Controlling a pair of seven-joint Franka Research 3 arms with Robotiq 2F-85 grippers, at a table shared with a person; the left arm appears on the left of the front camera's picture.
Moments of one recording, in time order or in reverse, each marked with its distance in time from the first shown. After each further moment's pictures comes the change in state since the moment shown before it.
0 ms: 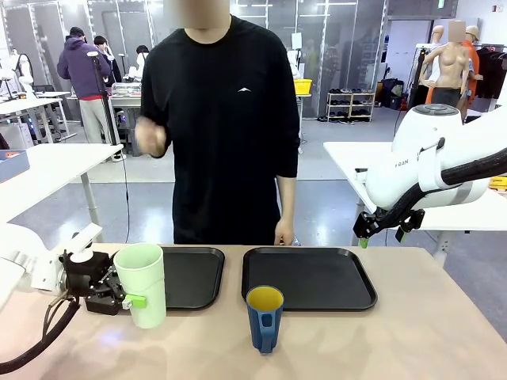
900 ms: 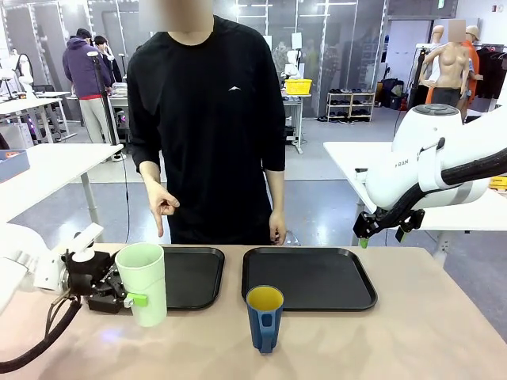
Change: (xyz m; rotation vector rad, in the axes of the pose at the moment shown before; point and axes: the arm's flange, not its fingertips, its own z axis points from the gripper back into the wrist) left arm -0.006 0.010 0.003 0.008 -0.001 0.005; right arm 0.000 0.000 0.000 0.000 0.000 0.000
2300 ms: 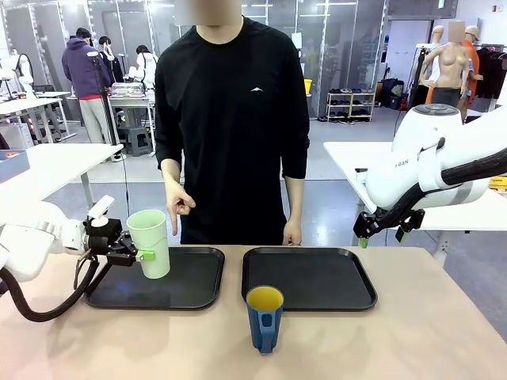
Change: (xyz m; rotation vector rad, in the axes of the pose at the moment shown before) left arm -0.016 0.145 0.054 0.037 -0.006 -0.059; right arm 0.000 0.000 0.000 0.000 0.000 0.000
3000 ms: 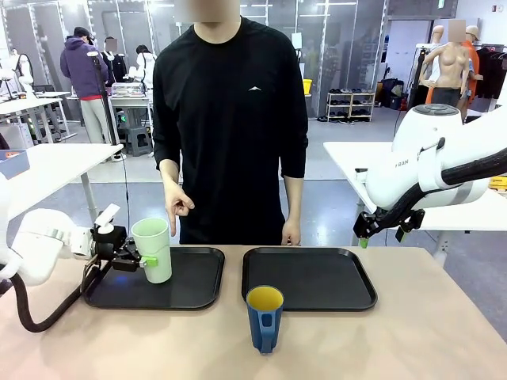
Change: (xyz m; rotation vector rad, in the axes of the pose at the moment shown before) left arm -0.036 0.023 0.006 -0.012 0.005 0.001; right arm 0.000 0.000 0.000 0.000 0.000 0.000
